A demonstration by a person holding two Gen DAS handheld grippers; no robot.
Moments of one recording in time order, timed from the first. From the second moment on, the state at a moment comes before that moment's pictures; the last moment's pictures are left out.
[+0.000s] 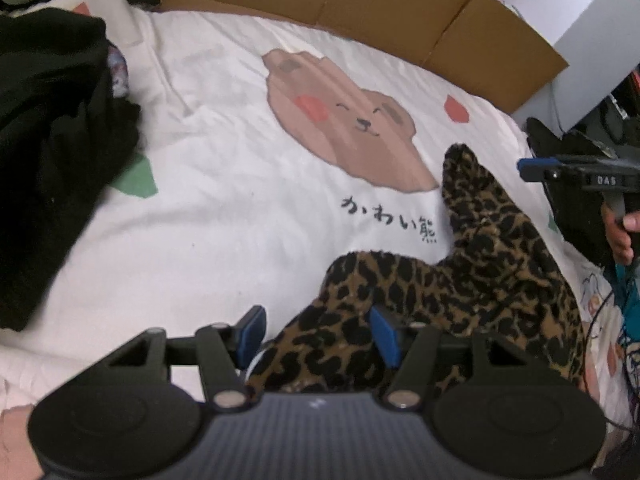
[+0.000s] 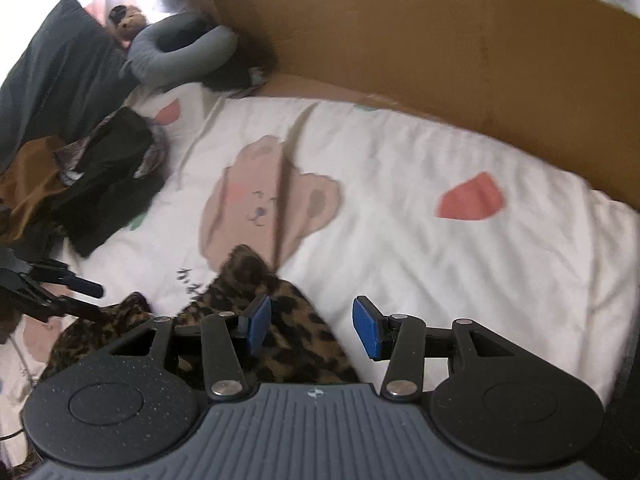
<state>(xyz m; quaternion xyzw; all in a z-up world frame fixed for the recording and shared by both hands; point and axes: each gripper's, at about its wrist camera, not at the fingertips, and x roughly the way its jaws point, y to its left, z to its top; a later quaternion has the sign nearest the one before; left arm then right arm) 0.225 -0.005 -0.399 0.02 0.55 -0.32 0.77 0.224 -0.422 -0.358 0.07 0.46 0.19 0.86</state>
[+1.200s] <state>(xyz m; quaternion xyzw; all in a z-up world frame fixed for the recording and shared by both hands) 0.209 -0.004 -0.396 0.07 0.52 -0.29 0.80 0.234 -0.393 -0.389 0.02 0.51 0.21 0.84</state>
